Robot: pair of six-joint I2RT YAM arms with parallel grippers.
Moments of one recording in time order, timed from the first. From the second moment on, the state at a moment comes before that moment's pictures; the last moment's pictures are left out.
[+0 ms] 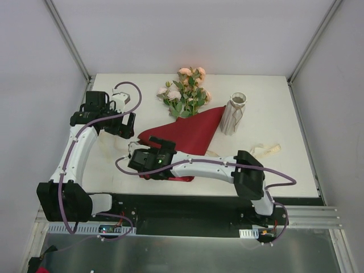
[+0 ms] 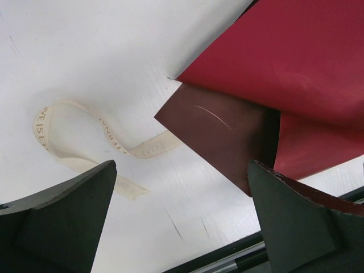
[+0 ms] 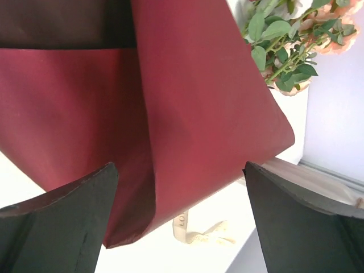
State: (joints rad) left arm 0.00 1.25 1.15 -0.84 0.32 0.27; right arm 1.37 2.00 1.74 -0.86 0.79 -0.13
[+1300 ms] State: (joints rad) left arm 0.05 1.24 1.16 -0.87 0.41 0.29; right arm 1.26 1.89 1.34 0.18 1.39 -0.65
